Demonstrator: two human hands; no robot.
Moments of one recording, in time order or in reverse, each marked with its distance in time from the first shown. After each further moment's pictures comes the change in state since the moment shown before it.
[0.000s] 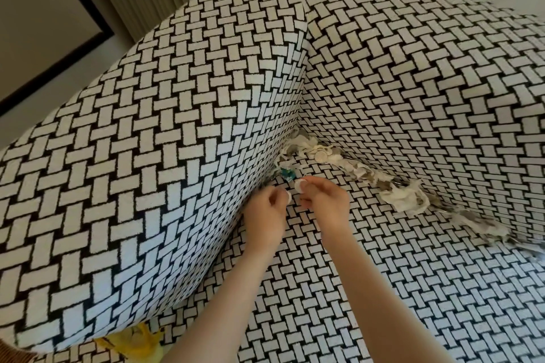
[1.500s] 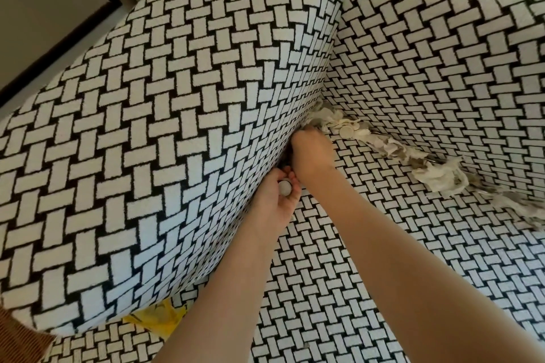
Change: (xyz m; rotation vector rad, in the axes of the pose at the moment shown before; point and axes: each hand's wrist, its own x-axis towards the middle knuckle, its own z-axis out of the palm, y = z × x) left_hand 0.018 -0.002 -0.014 -1.360 -0.052 -0.853; right_hand 0.035 -0.016 0.062 -1.428 -0.138 -0.569
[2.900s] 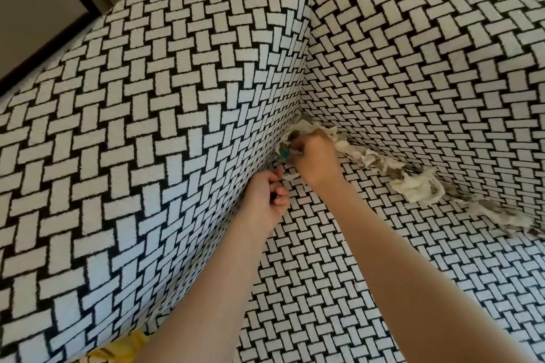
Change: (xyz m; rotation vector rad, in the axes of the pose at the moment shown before) left_hand 0.007 -0.003 0.023 0.274 -0.005 -0.024; right_hand 0.006 0.045 -0.004 0.314 0.066 0.075
